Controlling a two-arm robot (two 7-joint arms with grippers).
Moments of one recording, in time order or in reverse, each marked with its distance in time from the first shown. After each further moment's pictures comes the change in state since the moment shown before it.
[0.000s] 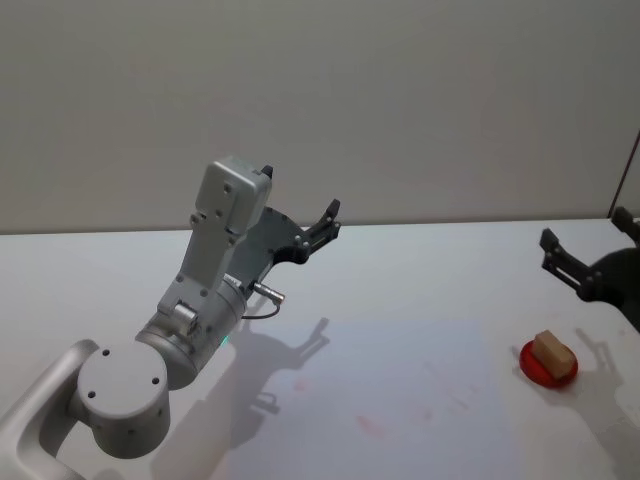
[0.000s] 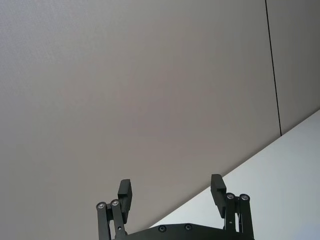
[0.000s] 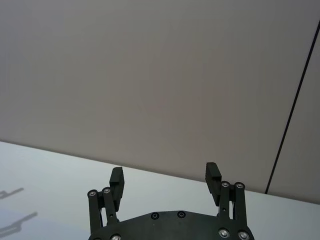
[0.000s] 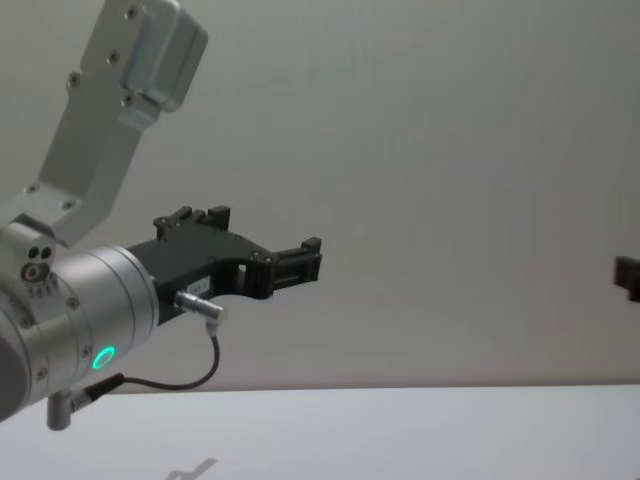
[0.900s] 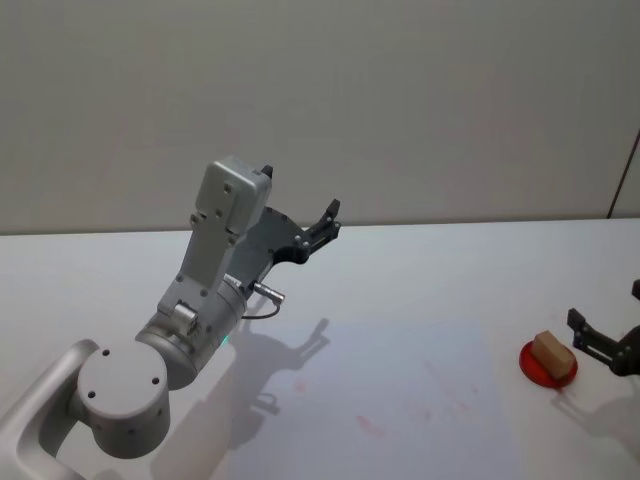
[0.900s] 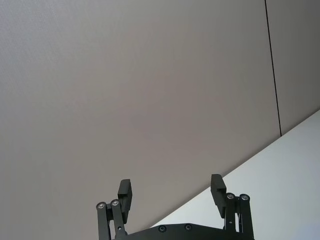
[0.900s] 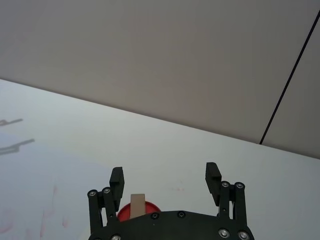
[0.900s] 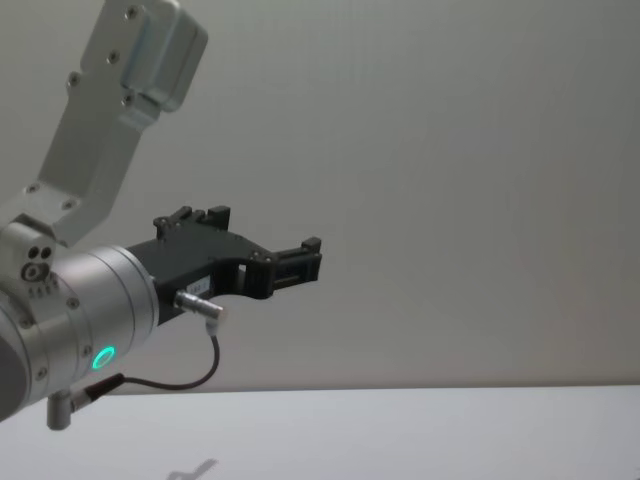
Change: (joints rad) left arm 0.000 0.000 0.000 0.000 0.000 0.000 0.000; right arm -0.111 0.105 0.055 0.054 0.017 -0.017 0.113
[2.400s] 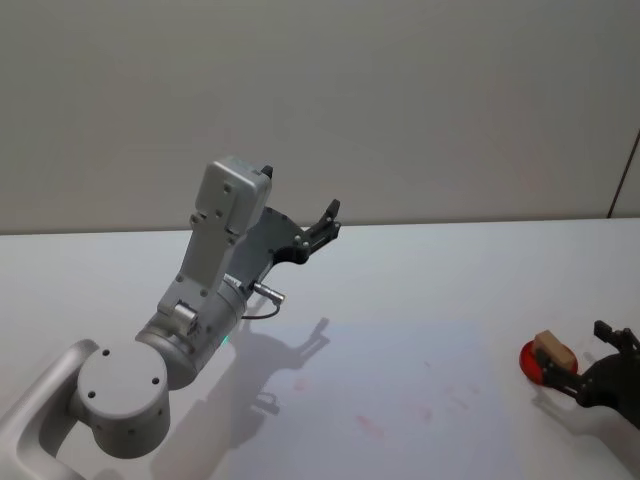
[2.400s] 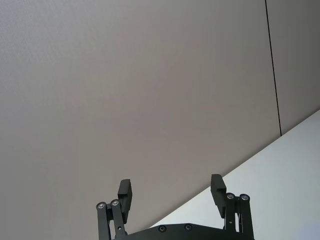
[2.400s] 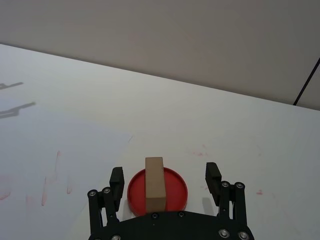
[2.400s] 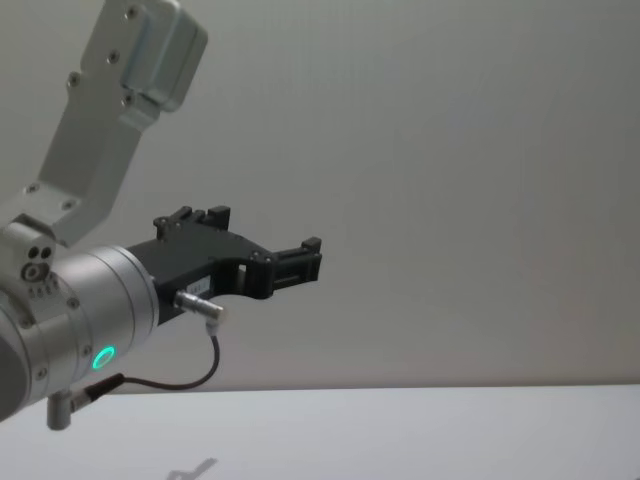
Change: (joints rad) left arm 0.000 0.000 0.000 0.000 0.000 0.000 0.000; right arm 0.071 -0.072 -0.051 0.152 -0.052 0.048 0.065
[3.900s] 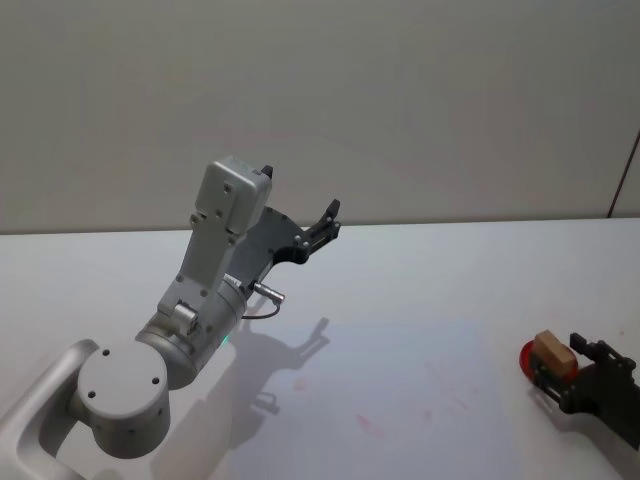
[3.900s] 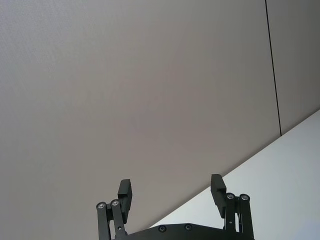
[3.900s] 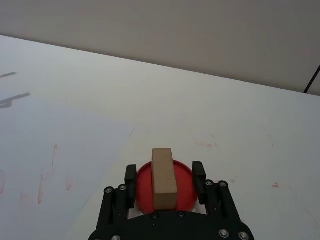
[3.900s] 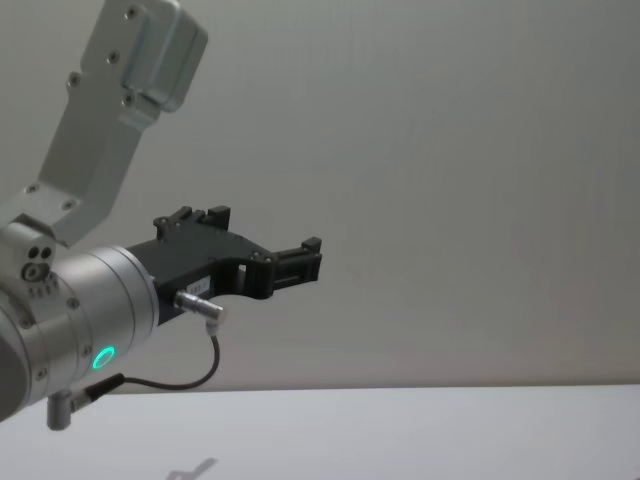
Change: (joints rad) left arm 0.000 0.000 0.000 0.000 0.000 0.000 0.000; right arm 0.026 -0.044 -0.027 0.051 -0.037 0.006 -0.021
